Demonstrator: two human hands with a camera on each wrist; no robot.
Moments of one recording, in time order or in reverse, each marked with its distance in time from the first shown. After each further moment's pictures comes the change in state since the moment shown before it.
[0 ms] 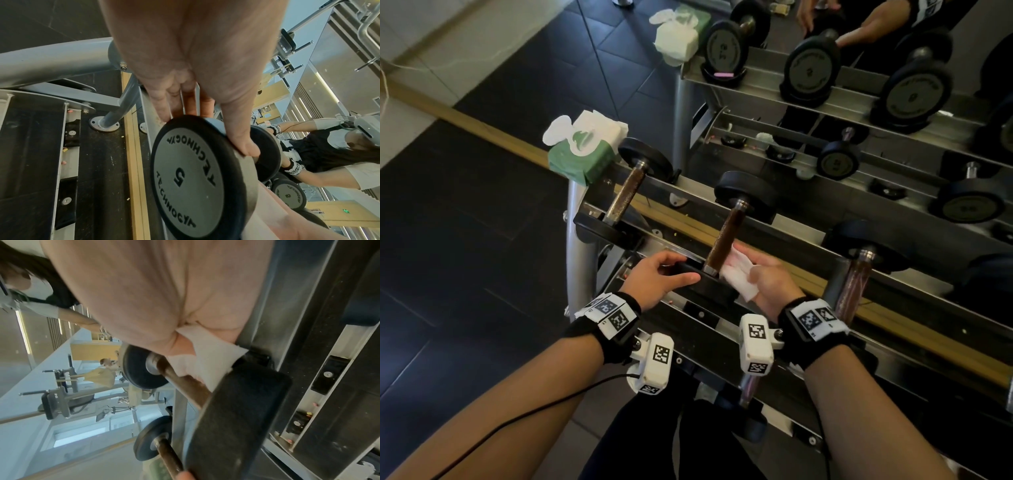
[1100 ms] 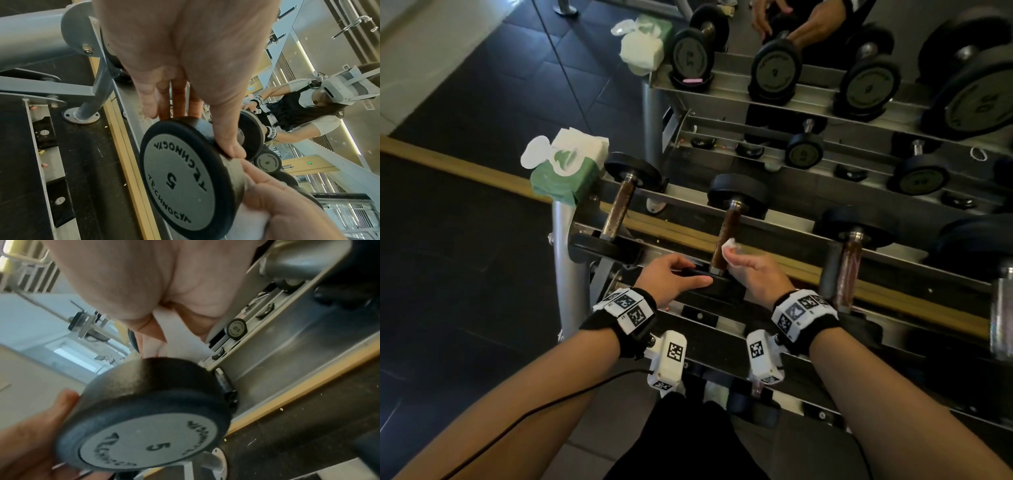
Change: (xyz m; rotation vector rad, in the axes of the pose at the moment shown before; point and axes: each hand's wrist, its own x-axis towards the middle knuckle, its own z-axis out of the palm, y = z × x) left_hand 0.016 0.013 -0.016 0.221 -0.090 -0.038; right_hand 0.003 0.018 0.021 -0.417 0.033 -0.224
